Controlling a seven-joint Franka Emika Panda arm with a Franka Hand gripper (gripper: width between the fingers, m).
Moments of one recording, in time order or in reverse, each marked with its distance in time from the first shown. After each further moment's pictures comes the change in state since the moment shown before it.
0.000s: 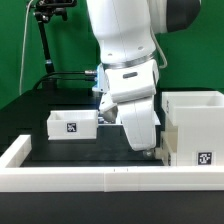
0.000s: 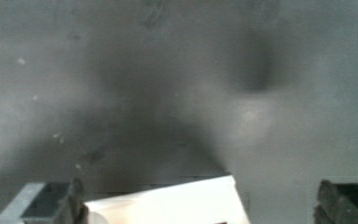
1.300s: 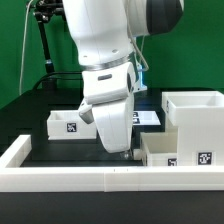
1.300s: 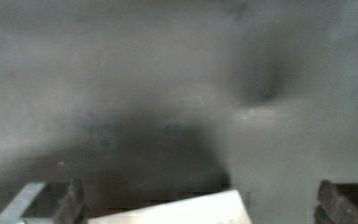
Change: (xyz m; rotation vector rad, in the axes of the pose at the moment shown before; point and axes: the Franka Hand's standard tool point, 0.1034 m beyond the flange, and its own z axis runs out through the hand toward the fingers) arm -0.040 0.003 -0.005 -0.010 -0.005 0.022
